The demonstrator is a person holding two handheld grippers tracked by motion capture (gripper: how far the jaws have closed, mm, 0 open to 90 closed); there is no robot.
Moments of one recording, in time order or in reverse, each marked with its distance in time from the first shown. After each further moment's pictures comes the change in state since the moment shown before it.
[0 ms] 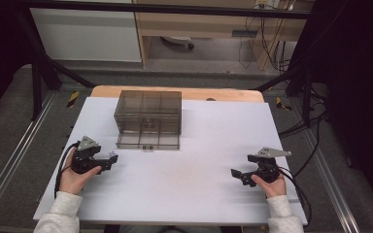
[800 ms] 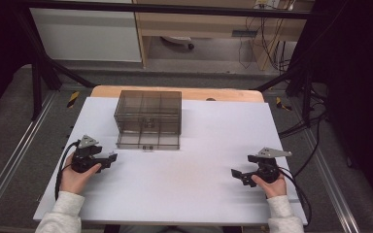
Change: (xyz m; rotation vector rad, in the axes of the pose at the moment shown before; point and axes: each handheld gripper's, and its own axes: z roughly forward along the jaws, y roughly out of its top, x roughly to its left) left arm 0.003 0.002 0.003 0.026 -0.006 -0.046; right arm -0.001 -0.001 -0.001 0.000 0.000 0.001
